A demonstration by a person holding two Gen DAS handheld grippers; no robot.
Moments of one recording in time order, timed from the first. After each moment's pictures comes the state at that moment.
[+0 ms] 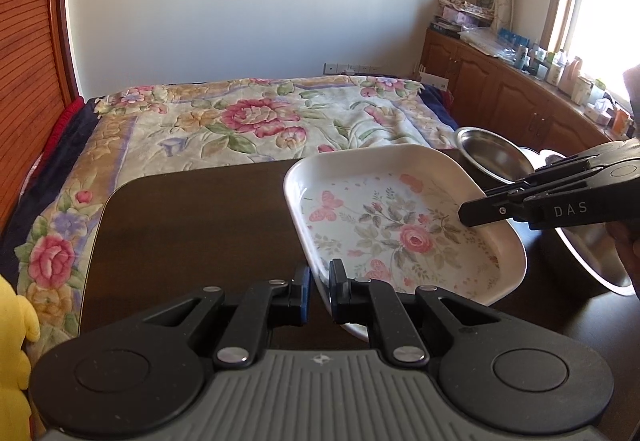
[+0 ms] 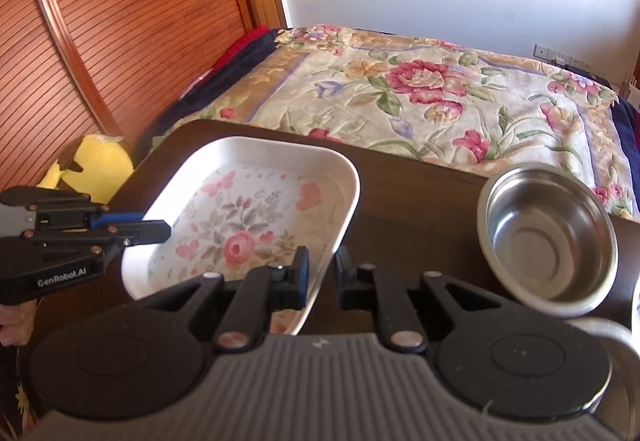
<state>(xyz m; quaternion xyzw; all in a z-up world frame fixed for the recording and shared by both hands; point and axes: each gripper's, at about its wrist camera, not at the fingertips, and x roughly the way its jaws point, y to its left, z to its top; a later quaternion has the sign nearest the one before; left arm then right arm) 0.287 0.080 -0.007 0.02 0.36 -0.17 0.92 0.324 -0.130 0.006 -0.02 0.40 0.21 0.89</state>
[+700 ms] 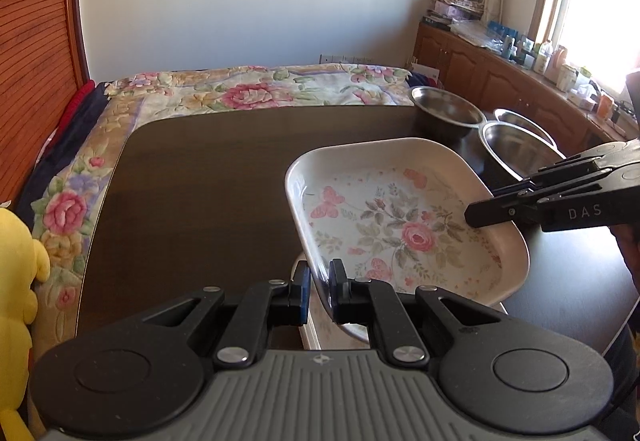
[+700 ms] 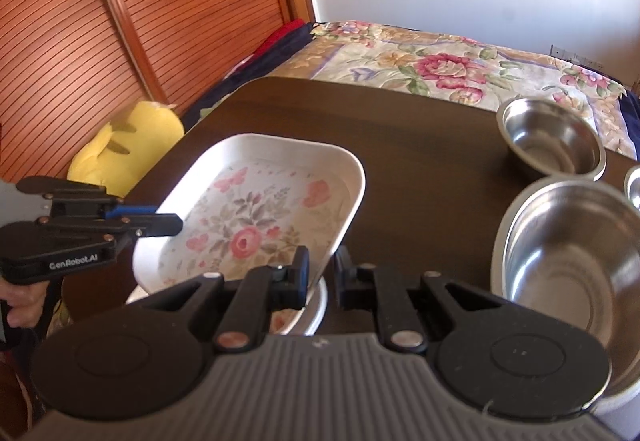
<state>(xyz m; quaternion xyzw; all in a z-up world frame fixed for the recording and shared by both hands) 0.176 0.083 -0.014 0.02 0.36 -0.16 0.92 0.224 -0.129 0.002 -0.02 0.40 0.25 0.88</state>
